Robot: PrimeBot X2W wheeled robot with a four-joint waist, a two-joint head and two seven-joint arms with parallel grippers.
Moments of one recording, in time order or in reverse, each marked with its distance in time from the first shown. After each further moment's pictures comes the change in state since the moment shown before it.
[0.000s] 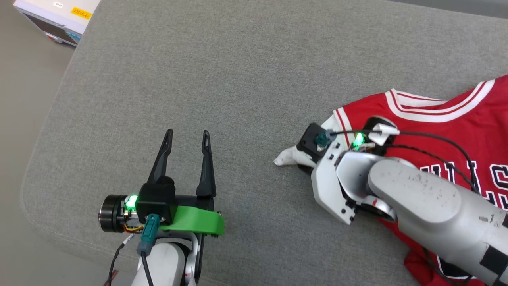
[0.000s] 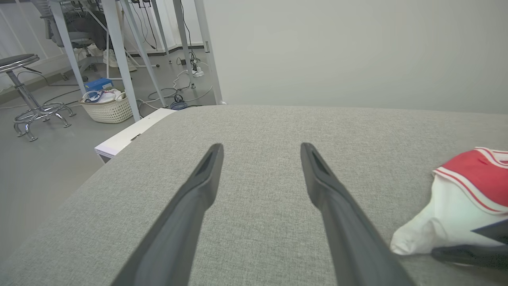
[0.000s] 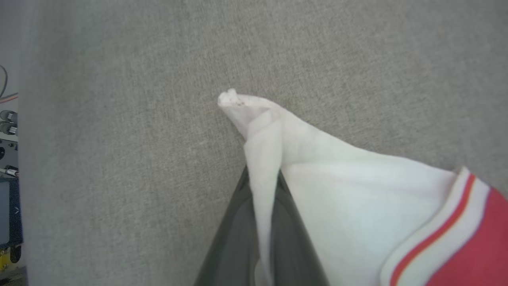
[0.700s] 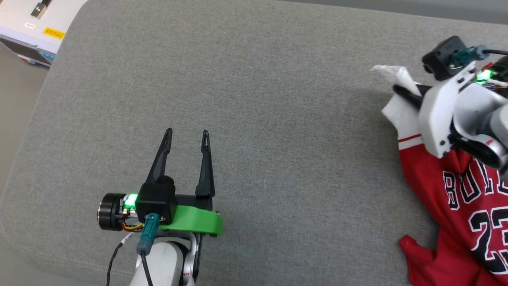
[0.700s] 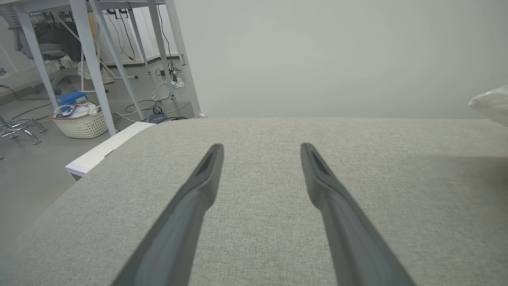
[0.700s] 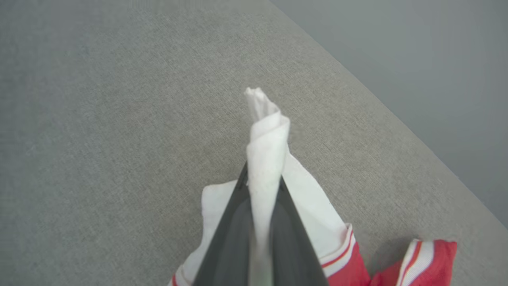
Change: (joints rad) left arm -0.003 0.000 0.012 0.005 0.018 -0.019 0.000; right arm 0.022 -0.317 -0.344 -0.121 0.050 0.000 0.026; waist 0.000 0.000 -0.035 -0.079
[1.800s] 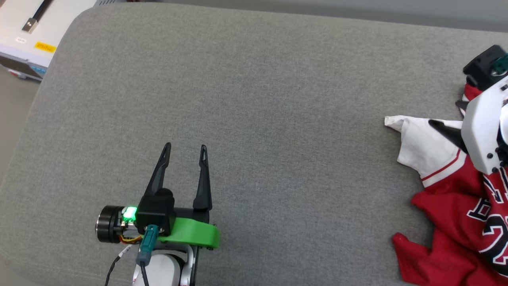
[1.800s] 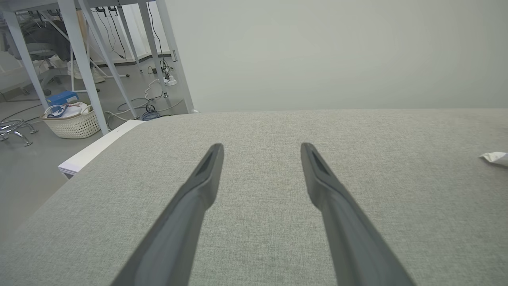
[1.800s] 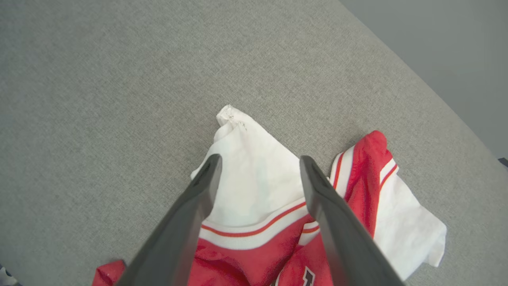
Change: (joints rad) left arm 0.056 0.000 0.021 0.000 0.026 -0.025 0.000; right arm 0.203 -0.099 -0.295 -0.203 -0.013 0.000 0.372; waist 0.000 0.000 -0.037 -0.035
